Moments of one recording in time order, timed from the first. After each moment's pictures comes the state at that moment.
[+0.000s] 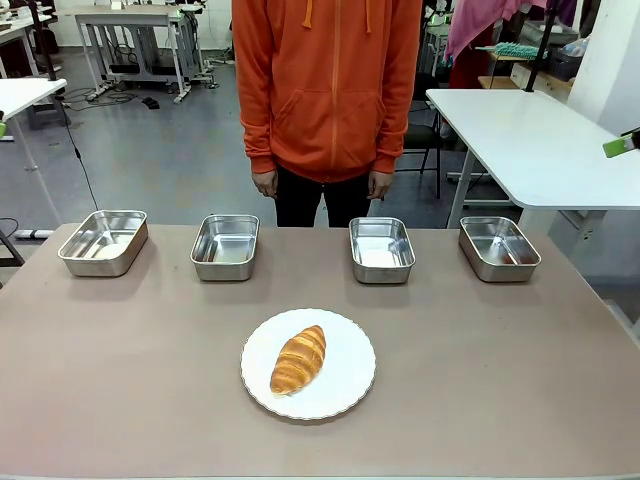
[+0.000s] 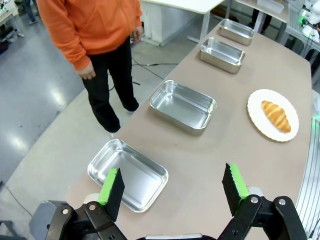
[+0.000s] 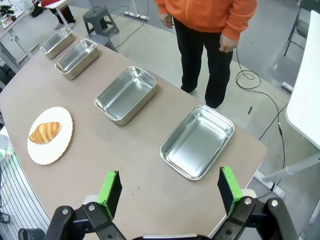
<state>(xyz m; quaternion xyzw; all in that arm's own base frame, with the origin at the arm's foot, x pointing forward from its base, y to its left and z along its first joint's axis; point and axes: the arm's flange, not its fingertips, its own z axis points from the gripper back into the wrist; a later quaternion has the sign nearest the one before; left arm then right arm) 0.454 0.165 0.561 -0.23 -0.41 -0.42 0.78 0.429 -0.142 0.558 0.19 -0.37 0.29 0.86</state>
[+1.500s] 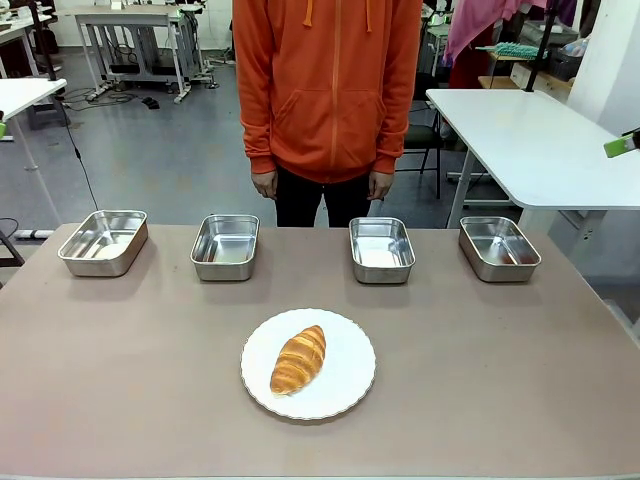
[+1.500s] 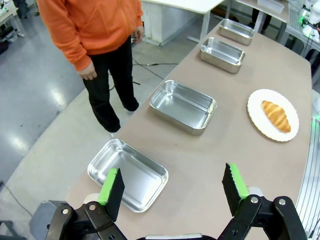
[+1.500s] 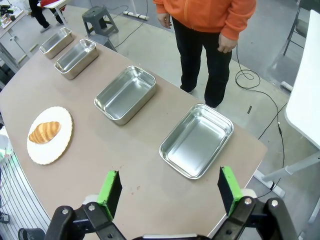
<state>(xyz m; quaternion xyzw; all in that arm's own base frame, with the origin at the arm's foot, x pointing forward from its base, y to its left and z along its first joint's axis) 0.455 0.164 0.561 -0.23 -0.41 -0.42 0.78 0.428 -0.142 0.558 0.18 -0.37 0.29 0.86</state>
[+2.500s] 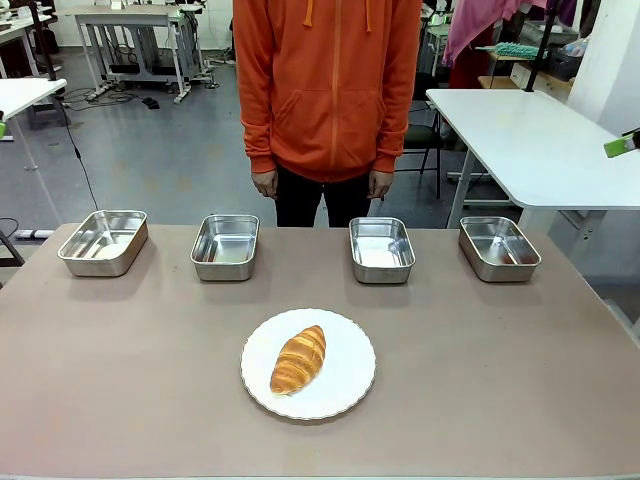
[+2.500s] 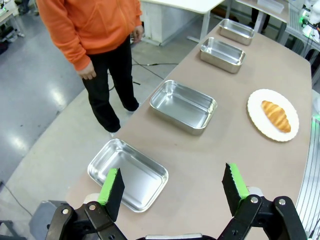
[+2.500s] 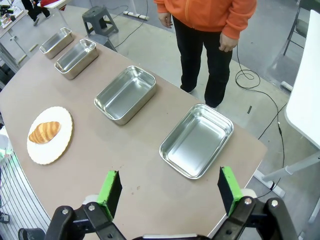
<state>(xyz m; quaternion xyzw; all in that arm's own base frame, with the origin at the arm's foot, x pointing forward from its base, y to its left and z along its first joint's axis) 0.455 0.164 0.561 -0.23 -0.41 -0.42 0.78 0.428 -0.143 0.558 0.18 -0.37 0.29 0.86</state>
